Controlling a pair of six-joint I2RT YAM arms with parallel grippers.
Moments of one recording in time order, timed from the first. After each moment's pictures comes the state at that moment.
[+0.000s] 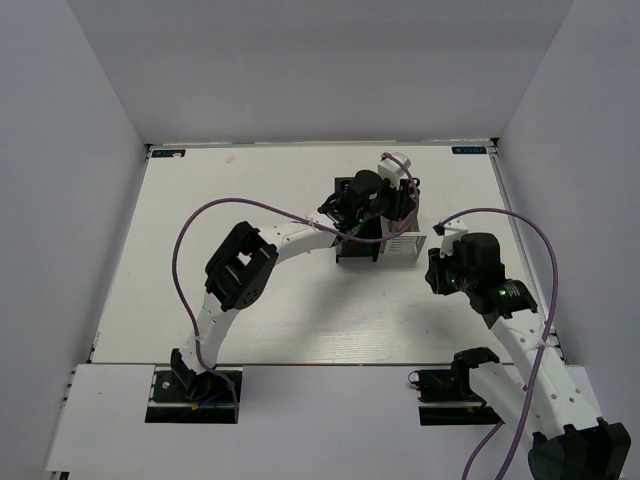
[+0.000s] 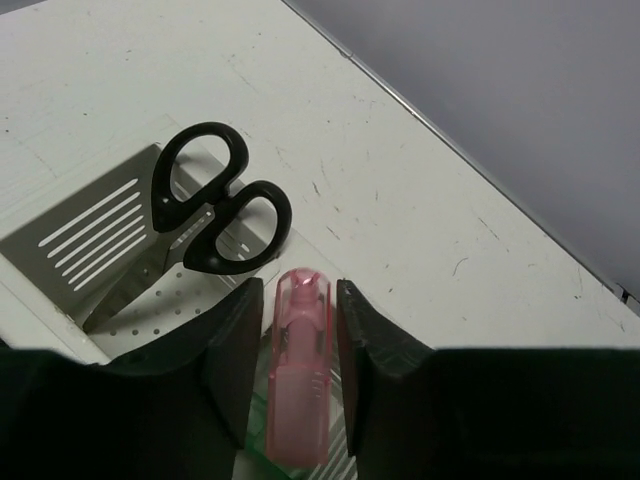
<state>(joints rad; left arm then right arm) -0.85 2.20 1.70 0.31 0.12 -0.30 0.25 0.75 0.64 -0.63 -0.14 -0.06</state>
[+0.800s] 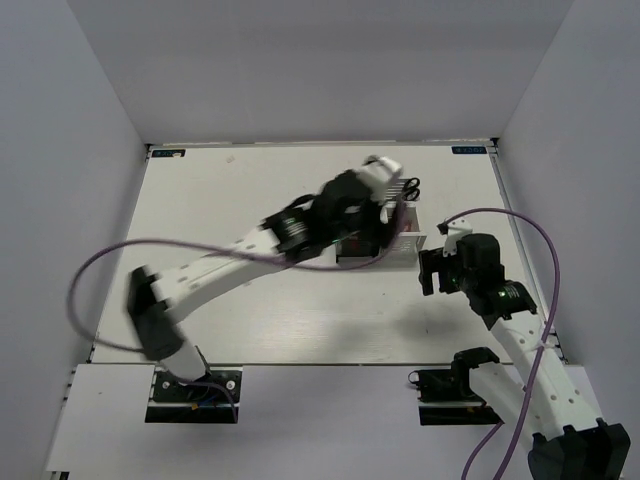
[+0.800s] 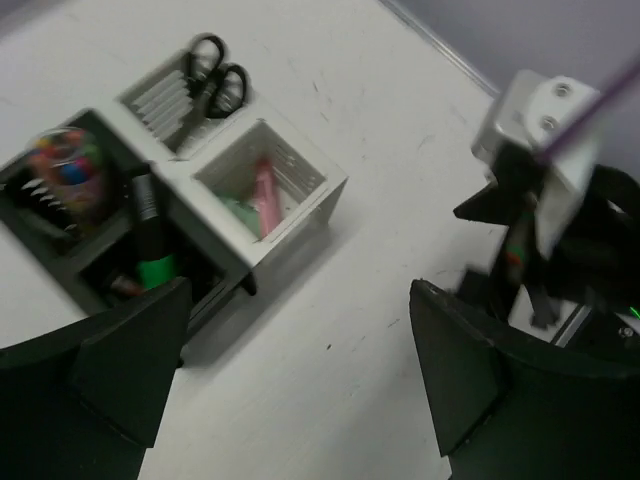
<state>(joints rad) -1.02 1.76 1.68 -0.31 -0.15 -0.19 0.25 0.73 0.62 -0.61 -0.08 -0.07</state>
